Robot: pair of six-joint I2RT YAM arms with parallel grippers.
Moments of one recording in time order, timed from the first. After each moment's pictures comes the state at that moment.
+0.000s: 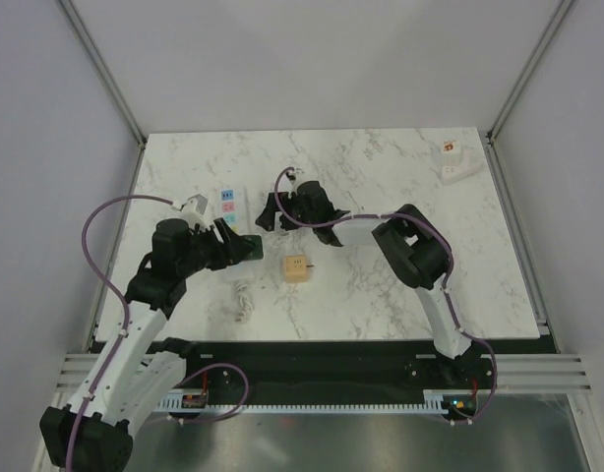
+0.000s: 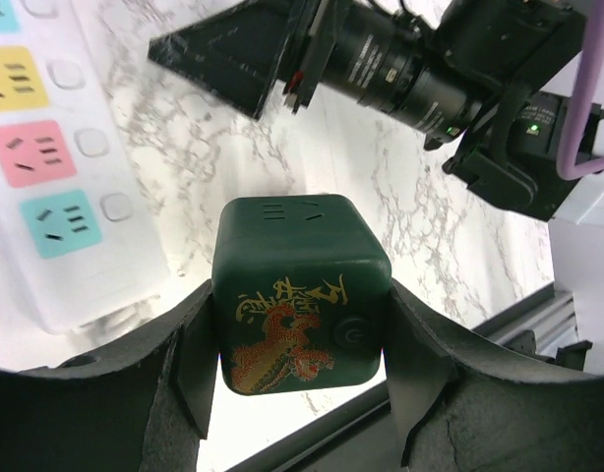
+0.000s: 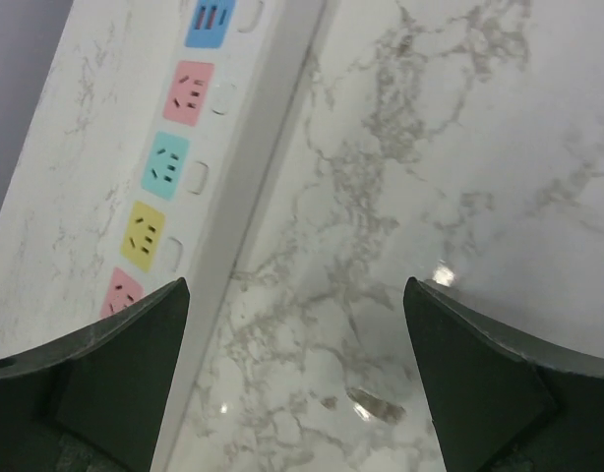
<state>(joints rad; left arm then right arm) -0.22 0.76 0.65 -0.37 0.32 -0.56 0.71 2.26 1.44 0.40 -0.22 0.57</state>
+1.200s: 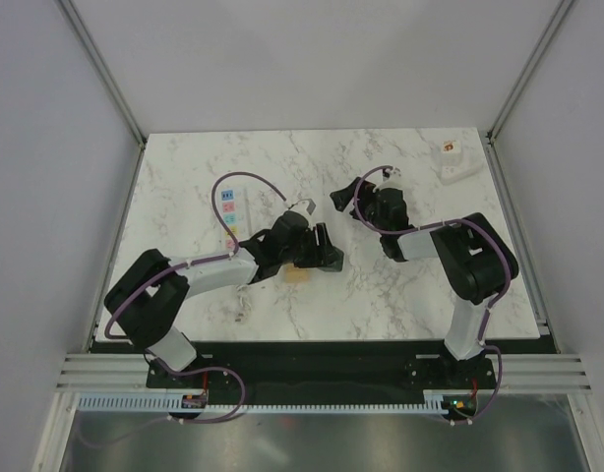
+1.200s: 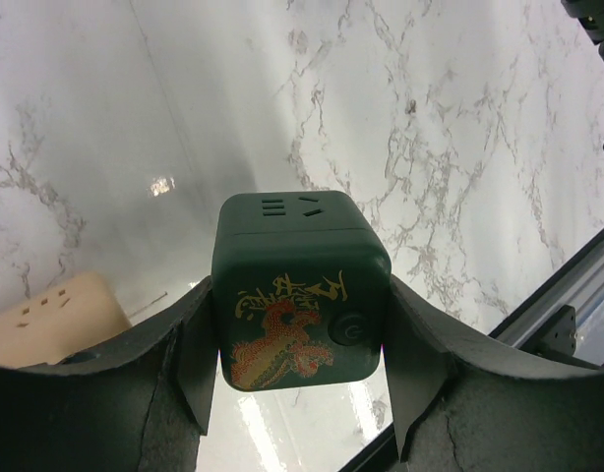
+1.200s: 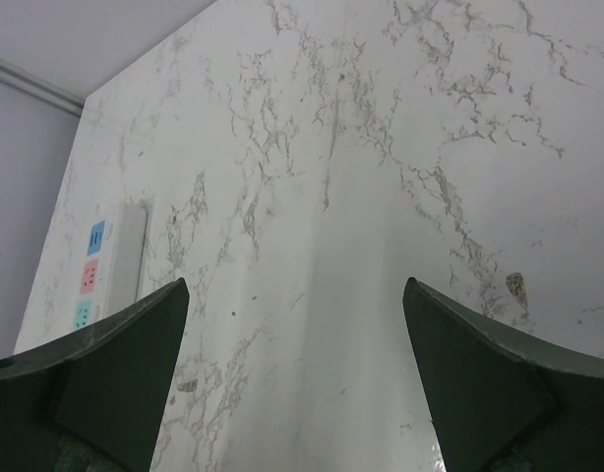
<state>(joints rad) -0.80 1.59 0.86 0.08 0.07 -0.74 0.40 1.88 0.82 0.82 -0.01 0.71</state>
